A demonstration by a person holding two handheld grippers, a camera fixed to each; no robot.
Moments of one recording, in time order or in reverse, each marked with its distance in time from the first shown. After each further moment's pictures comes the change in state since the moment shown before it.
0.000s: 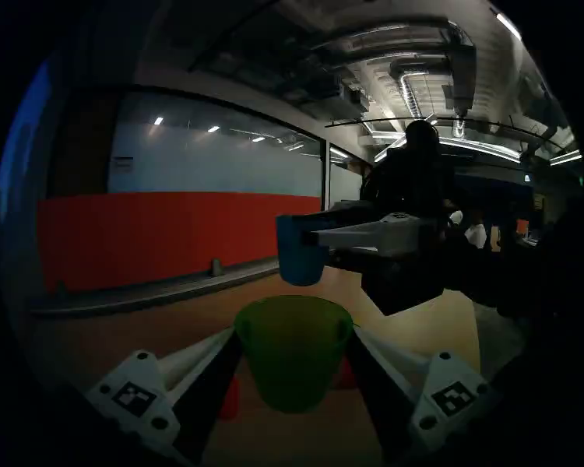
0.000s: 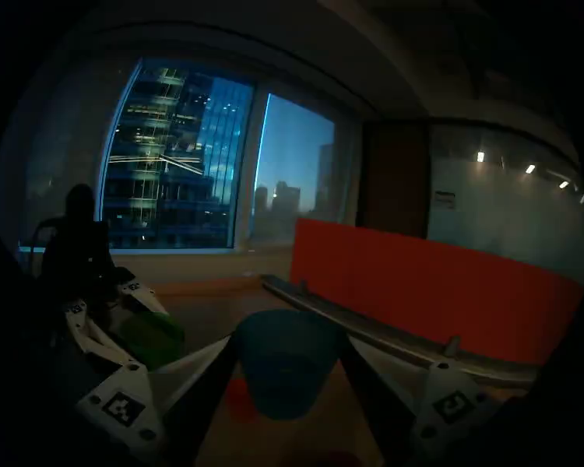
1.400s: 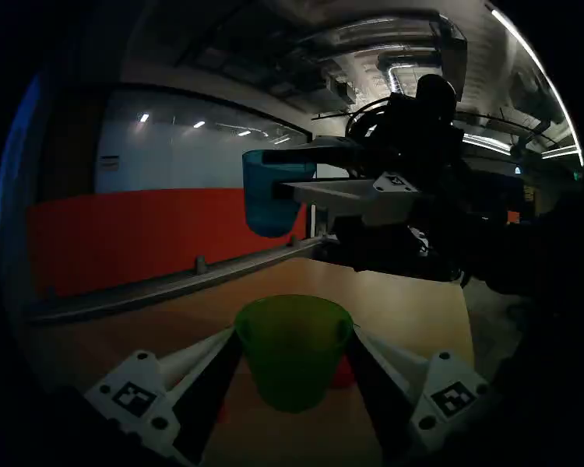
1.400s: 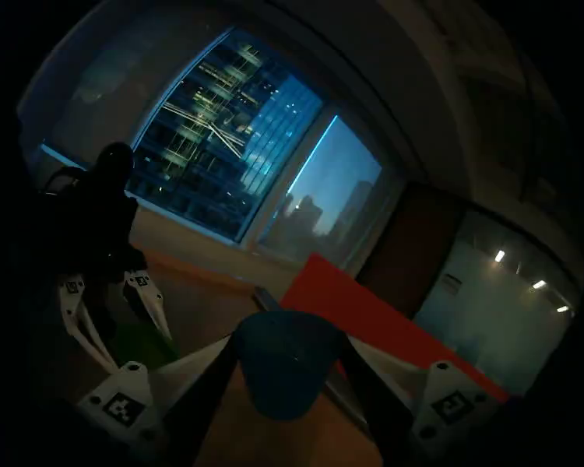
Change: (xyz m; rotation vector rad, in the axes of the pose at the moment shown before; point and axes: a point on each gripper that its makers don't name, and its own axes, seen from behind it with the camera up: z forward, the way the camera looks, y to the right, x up) left arm -0.001 0.024 0.016 -0.055 -0.030 0.025; right arm 0.063 0.013 0.004 0.031 0.054 -0.435
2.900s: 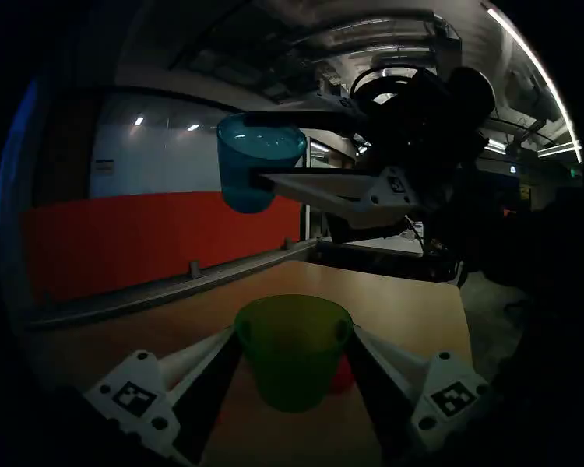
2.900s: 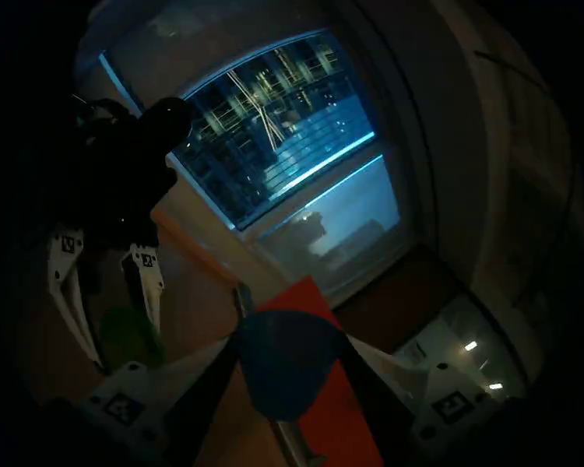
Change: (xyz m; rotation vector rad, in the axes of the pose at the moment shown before) left arm 0.003 0.010 0.007 -0.024 0.011 0.011; right arm 0.027 0.015 0.004 -0.011 0.019 -0.422
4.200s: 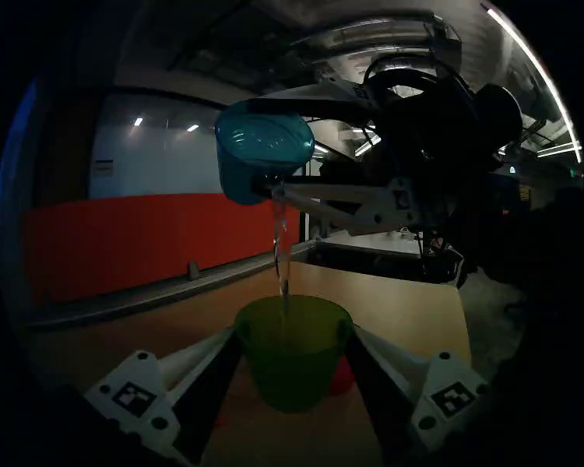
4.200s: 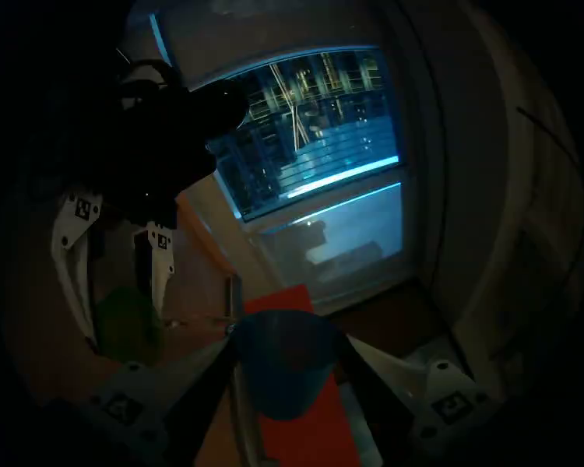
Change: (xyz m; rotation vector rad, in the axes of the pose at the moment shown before) left arm 0.005 0.002 0.001 -0.003 0.004 0.000; right arm 0.009 0.008 0.000 -0.001 0.001 -0.241
